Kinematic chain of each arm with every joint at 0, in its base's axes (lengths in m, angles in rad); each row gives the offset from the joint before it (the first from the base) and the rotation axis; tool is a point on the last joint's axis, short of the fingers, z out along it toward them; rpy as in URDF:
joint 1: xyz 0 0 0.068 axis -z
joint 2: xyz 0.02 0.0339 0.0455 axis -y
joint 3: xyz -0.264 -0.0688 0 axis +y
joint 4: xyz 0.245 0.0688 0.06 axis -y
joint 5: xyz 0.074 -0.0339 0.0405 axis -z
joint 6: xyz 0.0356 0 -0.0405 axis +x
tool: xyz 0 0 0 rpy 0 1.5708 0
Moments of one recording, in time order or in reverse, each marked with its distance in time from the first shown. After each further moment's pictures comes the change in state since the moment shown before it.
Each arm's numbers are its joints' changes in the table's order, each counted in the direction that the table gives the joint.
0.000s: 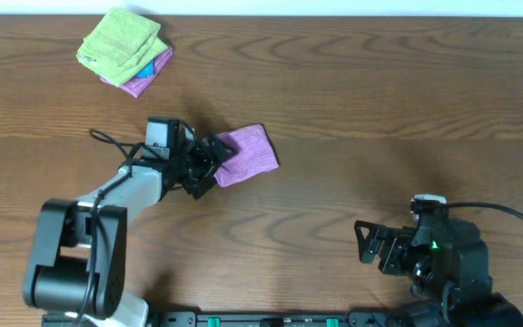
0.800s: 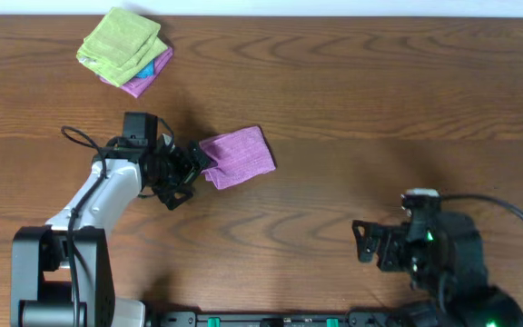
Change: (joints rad) left arm -0.111 0.117 -0.093 -0.472 -0.062 0.169; right arm 0.000 -0.040 -0.002 0.013 0.003 -0.105
